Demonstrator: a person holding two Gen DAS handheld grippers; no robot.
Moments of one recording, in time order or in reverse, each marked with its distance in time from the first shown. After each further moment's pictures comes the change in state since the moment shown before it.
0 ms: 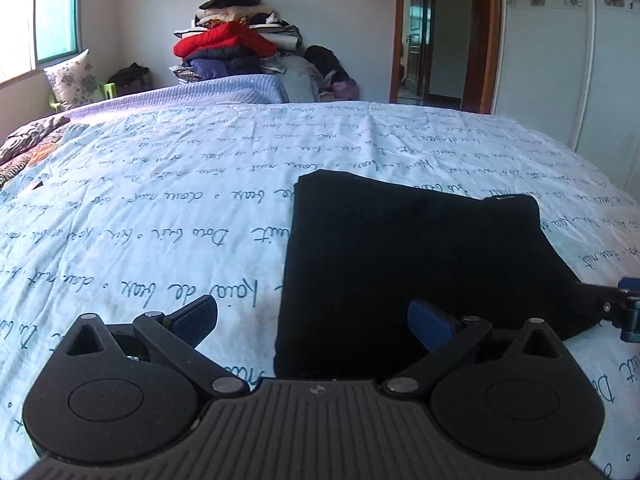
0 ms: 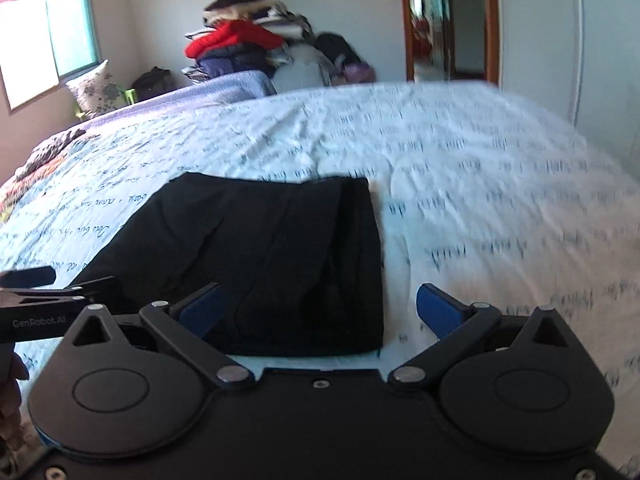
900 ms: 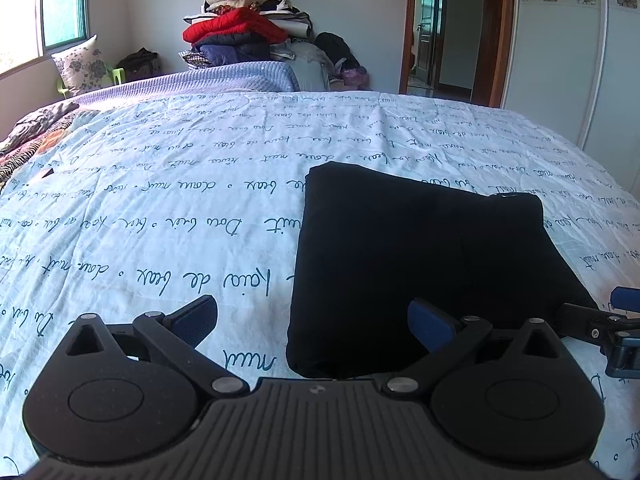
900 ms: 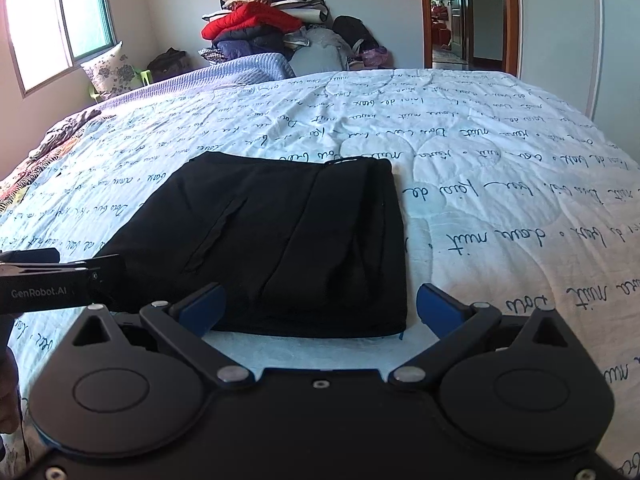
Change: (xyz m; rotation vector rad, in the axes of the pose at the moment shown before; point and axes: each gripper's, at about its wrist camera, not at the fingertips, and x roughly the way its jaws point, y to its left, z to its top) left arm -0.010 0.003 0.004 -0.021 0.049 0.013; right arm -0.001 0.013 -0.002 -0.060 0.043 0.038
